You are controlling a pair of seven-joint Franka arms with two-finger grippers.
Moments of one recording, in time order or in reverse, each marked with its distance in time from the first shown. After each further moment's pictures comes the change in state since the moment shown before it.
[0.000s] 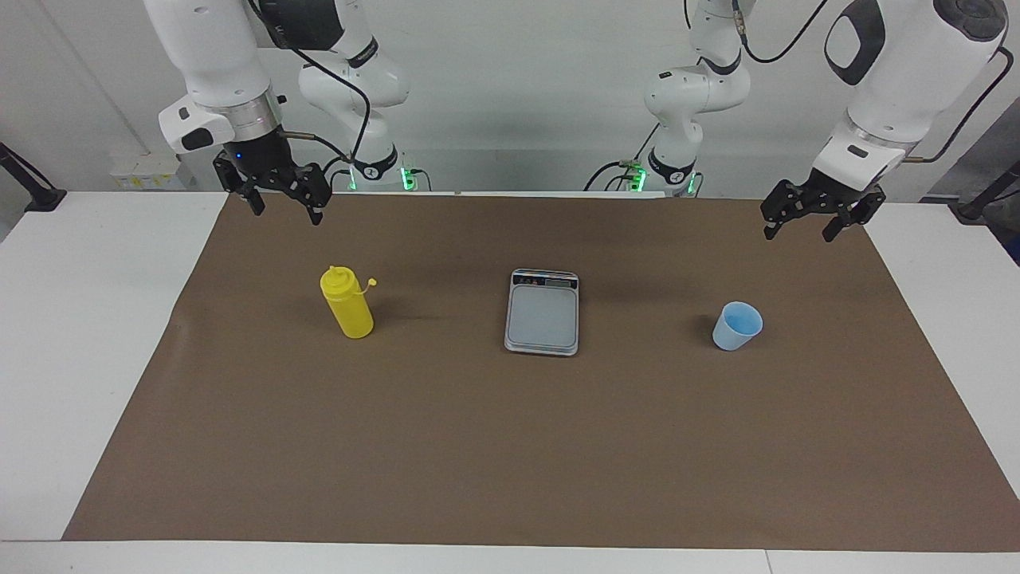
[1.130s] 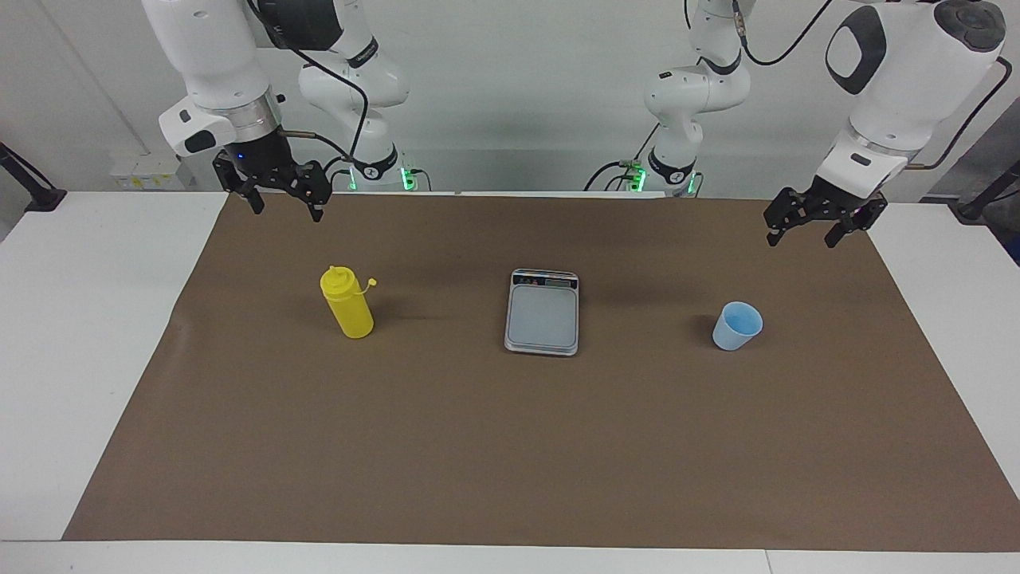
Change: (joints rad) left arm 0.019 0.000 0.017 -0.064 0.000 0.090 -0.001; right arm -0.008 0.000 0.000 0.000 0.000 -0.024 -0.003
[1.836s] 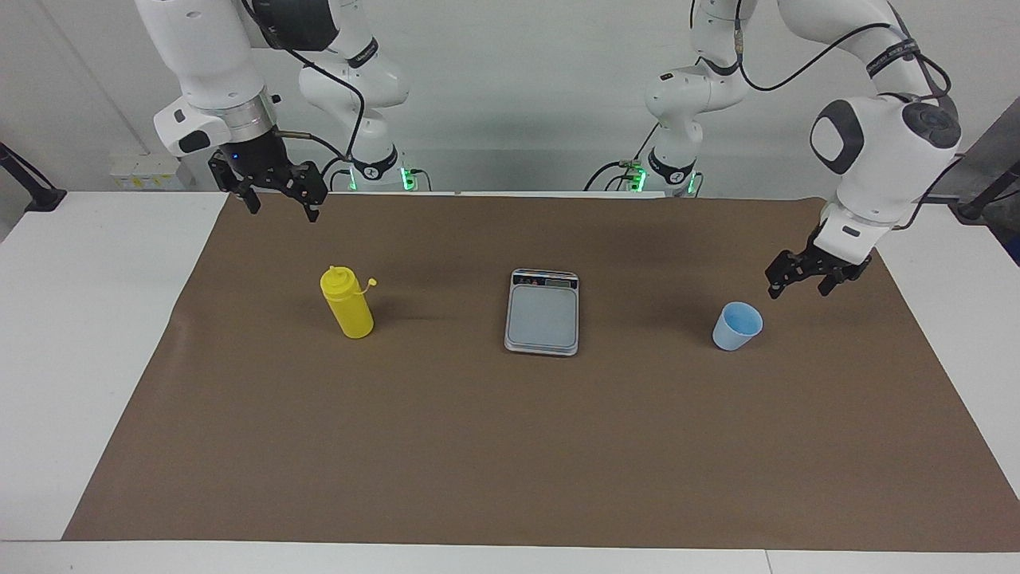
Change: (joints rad) left arm 0.056 0.046 0.006 -0.411 0.000 0.526 -0.074; right arm -0.005 0.000 -0.004 0.000 0.000 0.000 0.000
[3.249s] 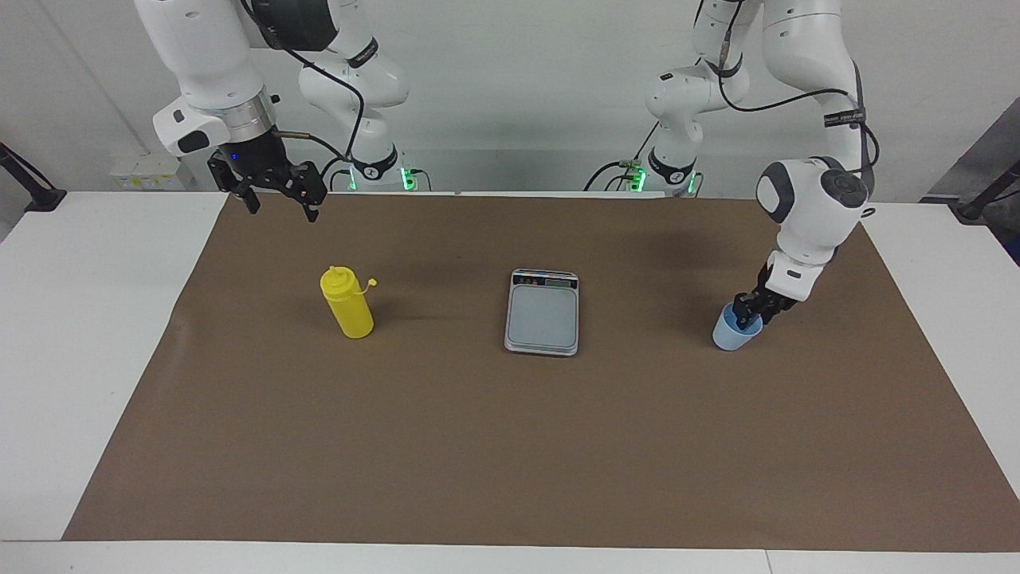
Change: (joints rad) left arm -0.001 0.043 -0.016 -0.127 0.000 0.153 -0.103; right arm -0.001 0.000 -0.001 0.000 0.000 0.000 0.000
